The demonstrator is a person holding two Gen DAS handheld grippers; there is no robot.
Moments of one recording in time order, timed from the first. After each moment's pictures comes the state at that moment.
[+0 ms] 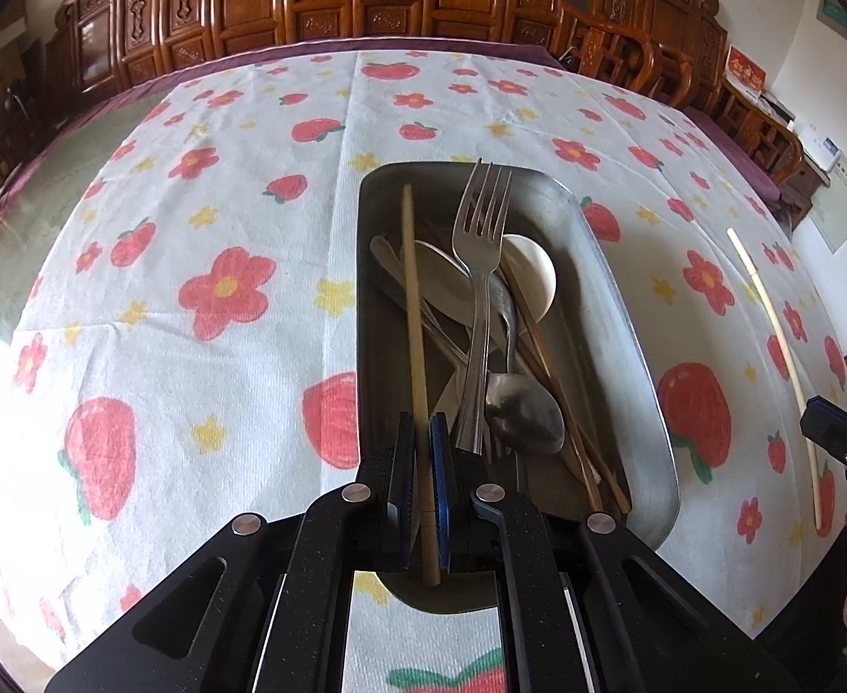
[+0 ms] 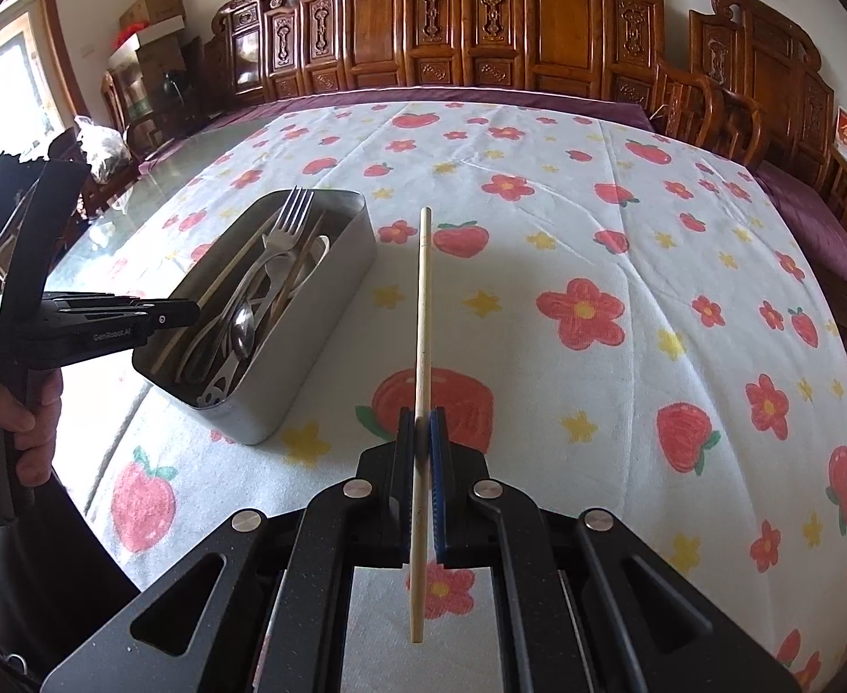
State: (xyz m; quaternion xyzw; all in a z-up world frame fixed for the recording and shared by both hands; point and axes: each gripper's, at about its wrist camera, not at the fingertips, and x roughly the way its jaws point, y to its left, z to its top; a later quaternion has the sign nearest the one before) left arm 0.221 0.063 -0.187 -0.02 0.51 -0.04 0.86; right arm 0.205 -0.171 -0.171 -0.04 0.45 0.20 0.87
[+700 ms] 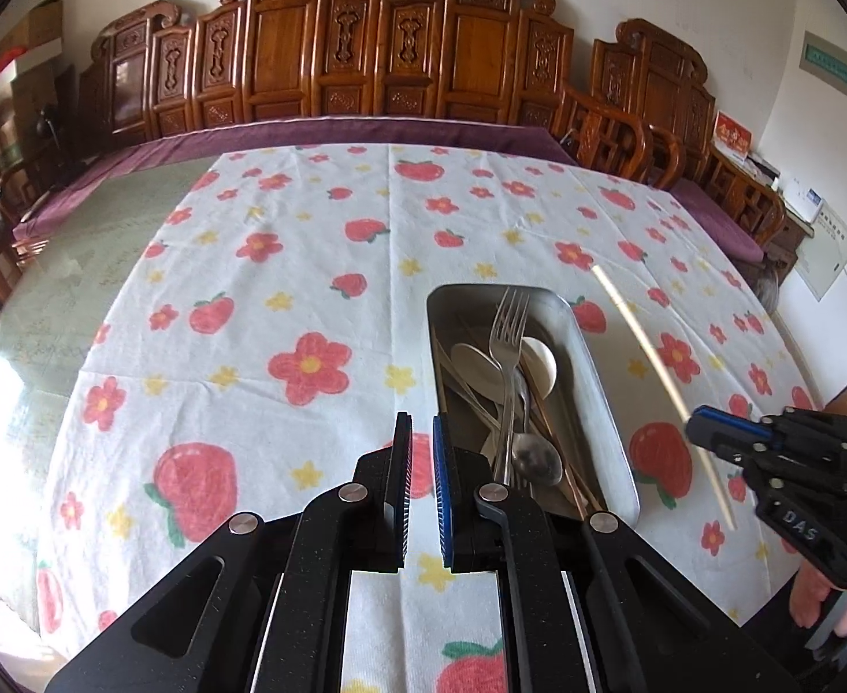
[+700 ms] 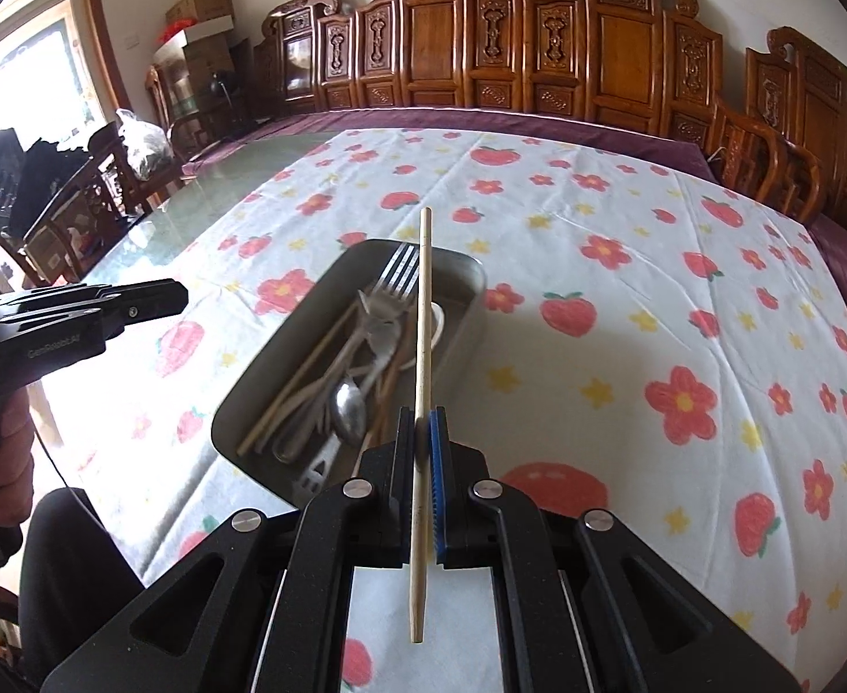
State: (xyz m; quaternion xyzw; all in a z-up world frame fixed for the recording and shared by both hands) left arm 0.187 0.106 -0.115 -0.04 0.42 -0.03 0.90; right arm 0.230 -0.089 -0.149 -0.05 0.43 0.25 0.87
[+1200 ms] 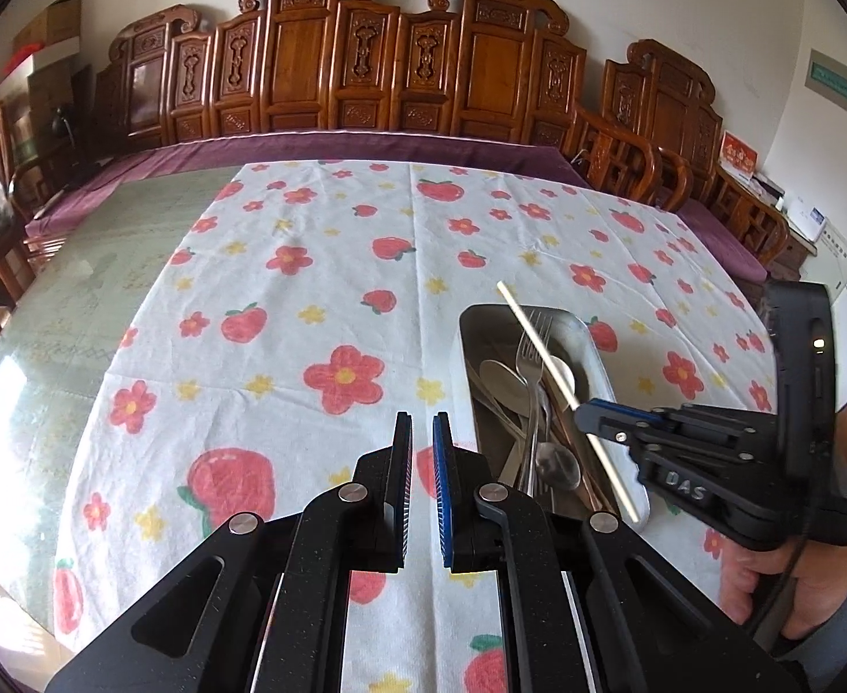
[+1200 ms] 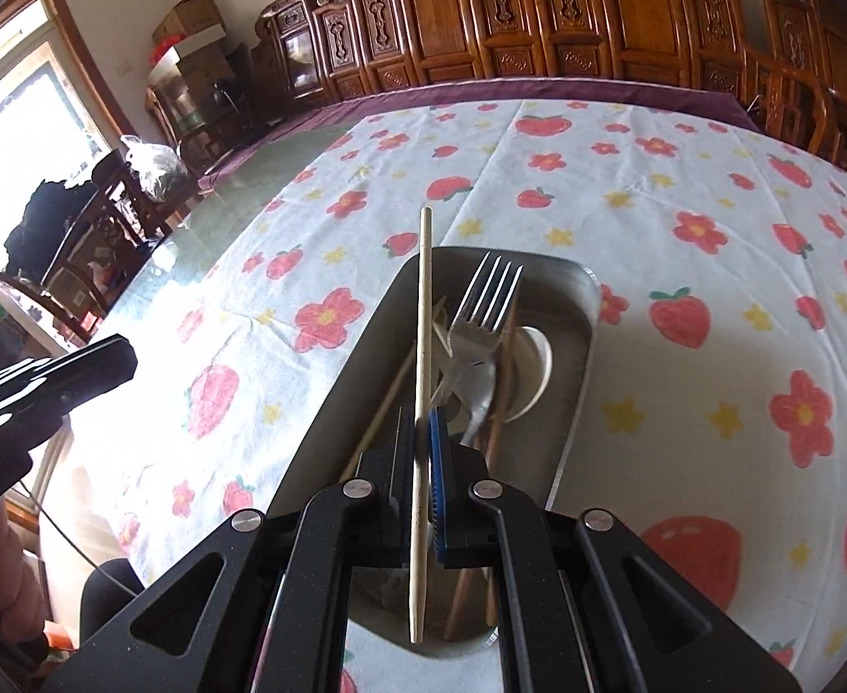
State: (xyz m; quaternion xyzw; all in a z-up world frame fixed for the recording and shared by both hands) left arm 0.177 0.130 -0.103 -0.05 0.41 -0.02 0.91; right arm 0.271 -0.028 -0.179 0.02 0.47 0.27 0.84
